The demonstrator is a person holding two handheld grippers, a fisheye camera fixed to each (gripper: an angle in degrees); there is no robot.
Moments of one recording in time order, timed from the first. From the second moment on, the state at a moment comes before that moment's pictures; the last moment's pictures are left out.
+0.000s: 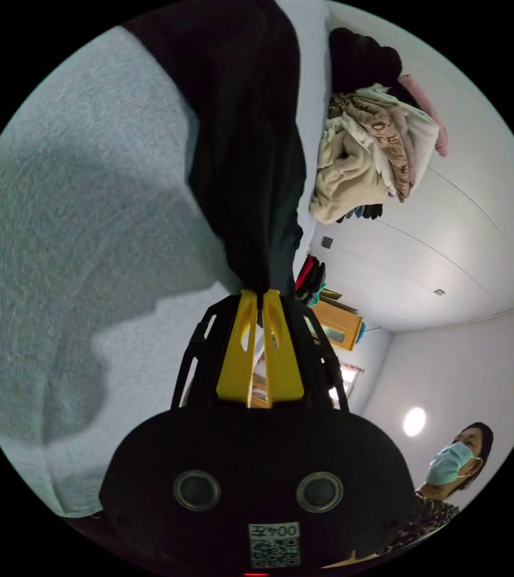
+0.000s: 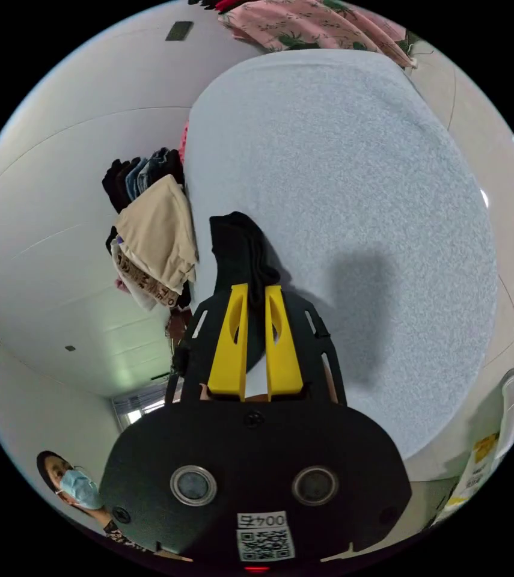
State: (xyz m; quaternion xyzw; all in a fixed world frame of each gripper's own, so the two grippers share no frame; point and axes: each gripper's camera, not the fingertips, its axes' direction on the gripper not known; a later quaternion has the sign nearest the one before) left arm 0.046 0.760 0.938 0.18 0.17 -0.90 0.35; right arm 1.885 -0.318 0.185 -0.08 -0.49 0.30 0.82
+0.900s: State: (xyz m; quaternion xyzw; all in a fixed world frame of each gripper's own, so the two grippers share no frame) left arm 0.062 0.709 0.800 0.10 0.17 -0.88 0.43; right arm 1.648 -0.134 0.156 0.00 -0.29 0.22 0.93
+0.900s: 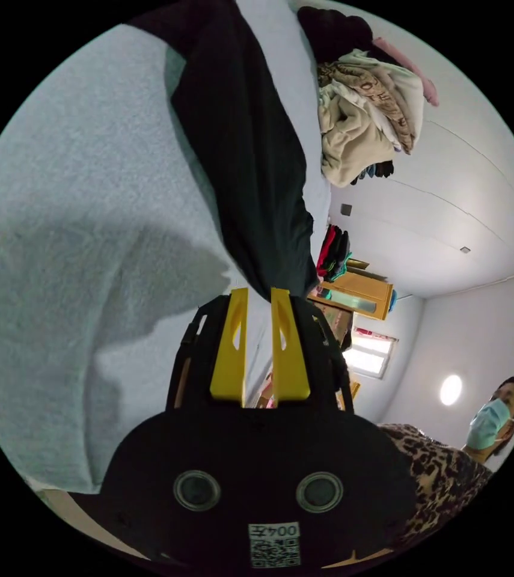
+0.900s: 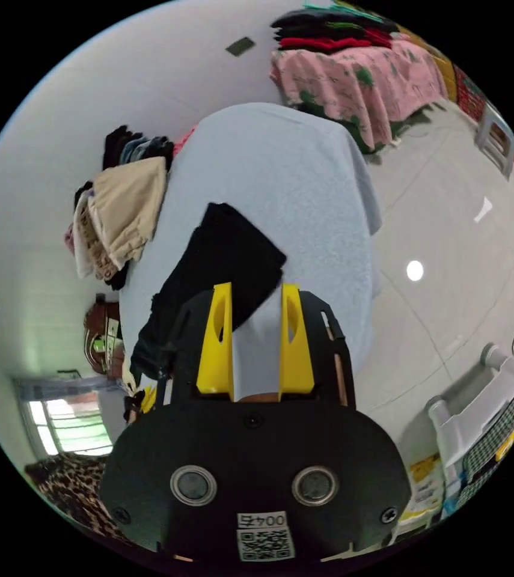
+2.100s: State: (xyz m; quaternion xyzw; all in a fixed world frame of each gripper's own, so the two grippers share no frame) left arm -0.240 0.838 0.380 -0.14 0.13 -0.59 0.78; right arm 0.782 0.163 0.226 -0.08 -0.55 0.21 0.81
